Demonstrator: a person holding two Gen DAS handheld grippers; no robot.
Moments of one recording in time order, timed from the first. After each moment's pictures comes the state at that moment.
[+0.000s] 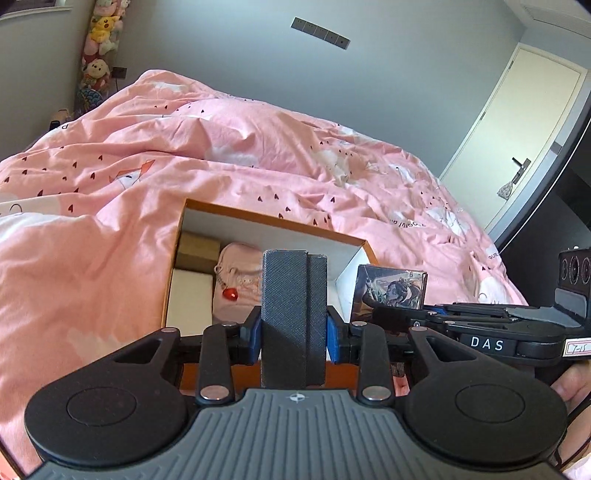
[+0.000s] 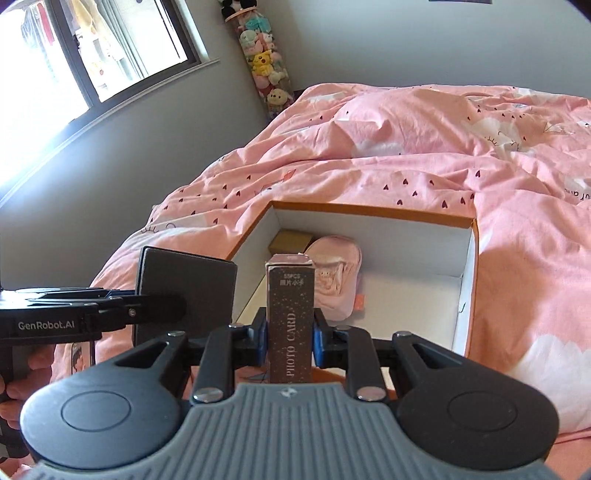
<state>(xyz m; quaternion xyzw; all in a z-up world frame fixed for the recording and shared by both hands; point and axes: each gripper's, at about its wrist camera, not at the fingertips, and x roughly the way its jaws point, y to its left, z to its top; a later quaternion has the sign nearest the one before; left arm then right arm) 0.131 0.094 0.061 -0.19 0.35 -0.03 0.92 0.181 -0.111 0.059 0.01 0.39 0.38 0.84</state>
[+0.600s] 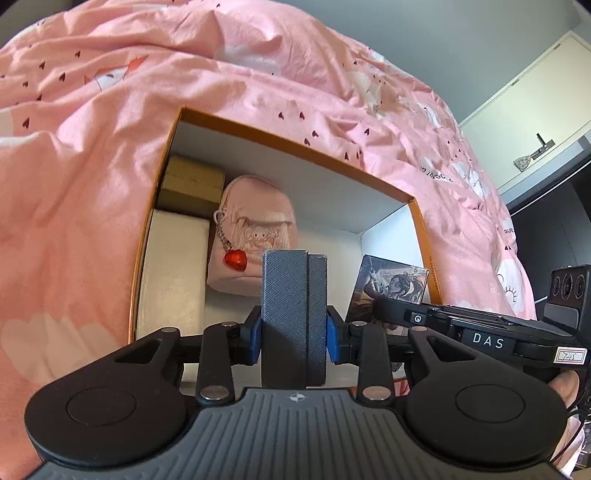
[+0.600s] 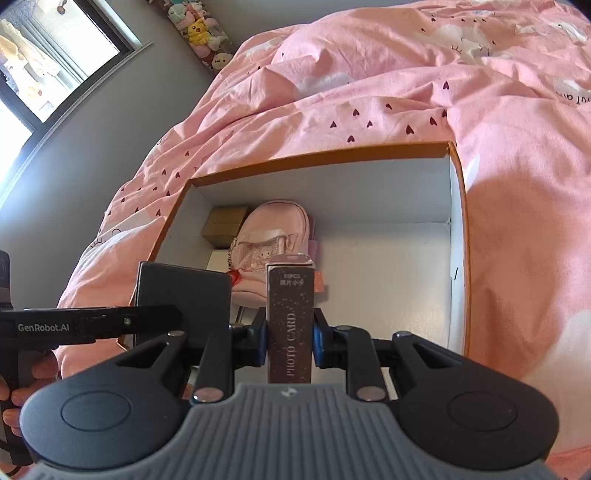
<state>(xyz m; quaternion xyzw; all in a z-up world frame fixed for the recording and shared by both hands) 0.221 0.125 -0.021 -0.26 0.49 -0.06 0.83 0.271 -0.101 -0.019 0.07 0.50 0.33 0.80</state>
